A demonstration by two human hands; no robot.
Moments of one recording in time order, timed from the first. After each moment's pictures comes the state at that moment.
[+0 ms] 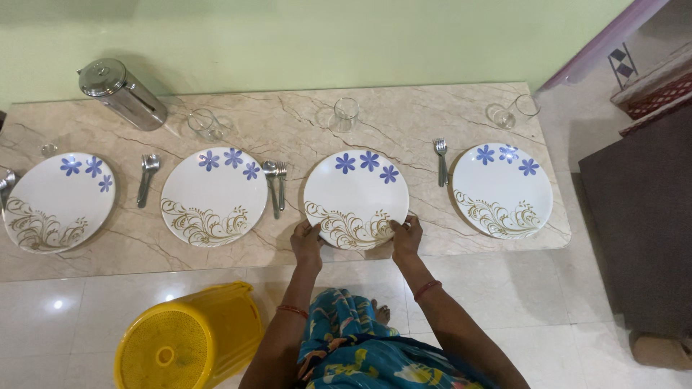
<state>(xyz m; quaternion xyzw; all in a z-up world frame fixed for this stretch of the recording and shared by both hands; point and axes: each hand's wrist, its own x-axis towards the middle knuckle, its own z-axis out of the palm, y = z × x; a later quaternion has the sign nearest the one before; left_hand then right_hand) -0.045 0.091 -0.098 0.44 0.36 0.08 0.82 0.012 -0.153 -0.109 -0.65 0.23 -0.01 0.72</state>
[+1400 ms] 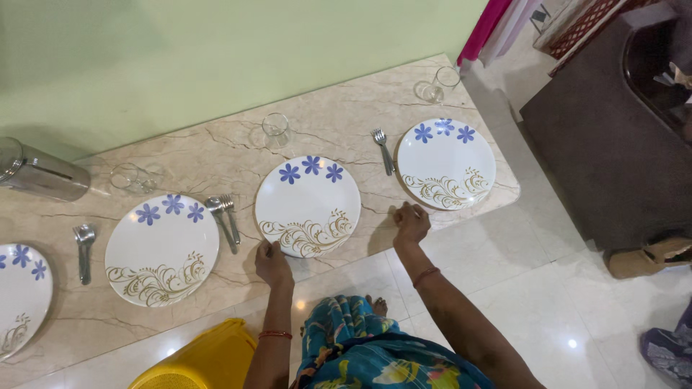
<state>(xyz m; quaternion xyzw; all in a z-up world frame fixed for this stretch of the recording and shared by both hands) -0.035 0.083 -0.090 0.66 0.36 0.18 0.63 0.029 -0.239 -0.085 -0.43 0.41 -0.24 0.77</state>
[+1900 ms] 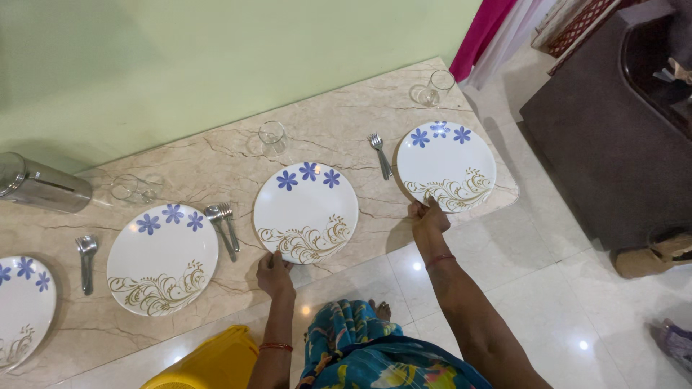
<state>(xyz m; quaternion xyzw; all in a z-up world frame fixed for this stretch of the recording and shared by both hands) -0.043 0.076 -0.082 0.57 0.39 0.14 0.71 0.057 -0.304 -0.062 -0.21 0.48 -0.21 0.83</state>
